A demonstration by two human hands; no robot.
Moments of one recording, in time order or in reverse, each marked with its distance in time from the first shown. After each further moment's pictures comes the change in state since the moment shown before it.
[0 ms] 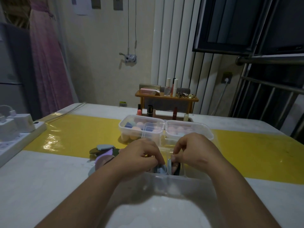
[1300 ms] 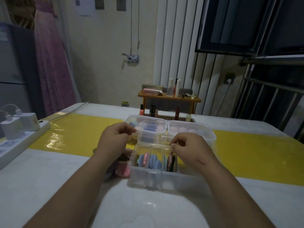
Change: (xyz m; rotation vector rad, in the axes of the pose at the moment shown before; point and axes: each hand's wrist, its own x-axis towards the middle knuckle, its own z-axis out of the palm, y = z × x) left_hand 0.001 -0.039 -0.027 -0.303 0.658 -0.324; right_hand 0.007 0.001 0.021 0.211 0.174 -0.143
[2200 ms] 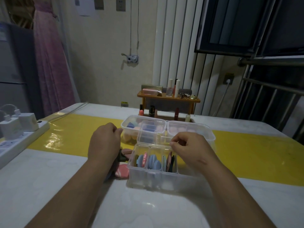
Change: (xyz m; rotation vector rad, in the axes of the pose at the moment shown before) left_hand 0.007 -0.011 -0.007 0.660 0.304 0.050; right_hand -0.003 0.004 -0.002 0.078 0.027 -0.035
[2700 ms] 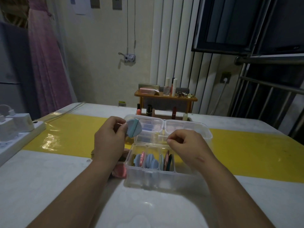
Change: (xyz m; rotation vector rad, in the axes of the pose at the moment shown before) left_hand -0.013 0.017 0.006 -0.525 0.011 0.043; right_hand 0.002 0.000 -0.001 0.082 0.004 -0.031
